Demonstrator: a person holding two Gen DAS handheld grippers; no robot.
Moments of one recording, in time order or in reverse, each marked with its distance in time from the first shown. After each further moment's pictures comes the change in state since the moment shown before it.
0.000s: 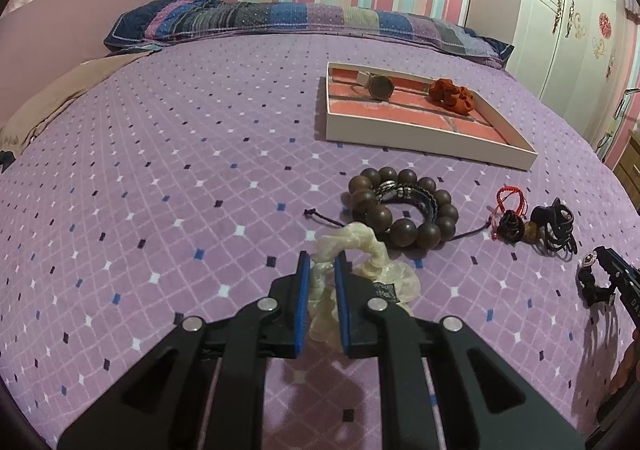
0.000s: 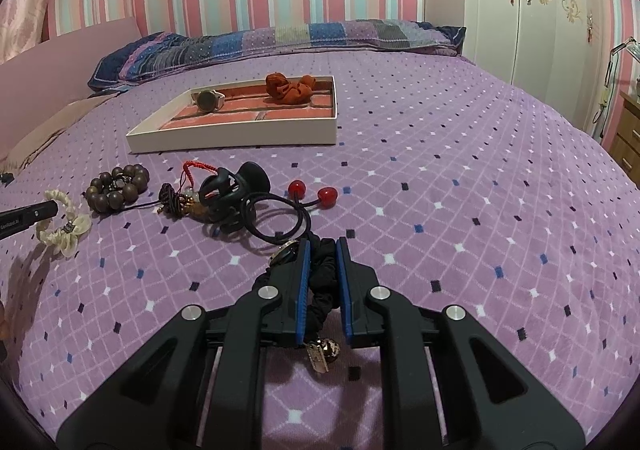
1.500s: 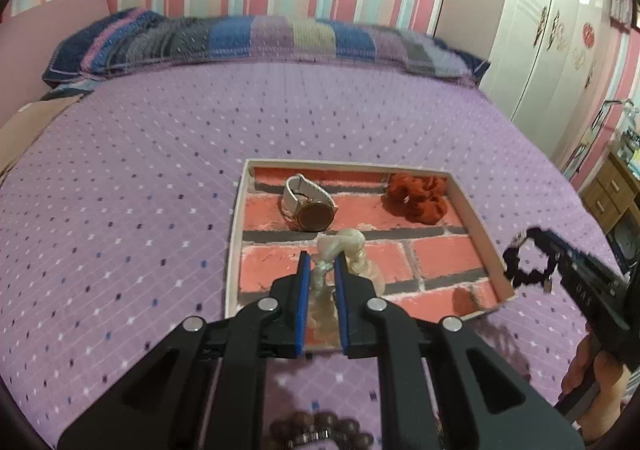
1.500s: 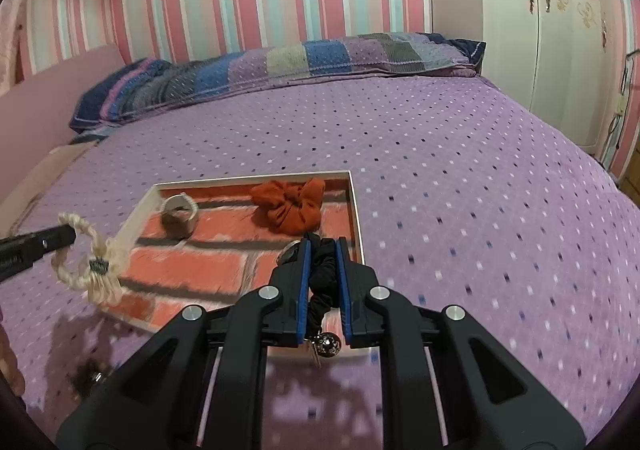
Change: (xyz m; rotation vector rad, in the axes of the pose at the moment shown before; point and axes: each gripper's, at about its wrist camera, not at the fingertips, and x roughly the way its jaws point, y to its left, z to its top) left arm 0.099 -0.058 0.205 0.048 0.022 -0.140; right arm 0.140 0.010 0.203 0.049 -0.015 0.009
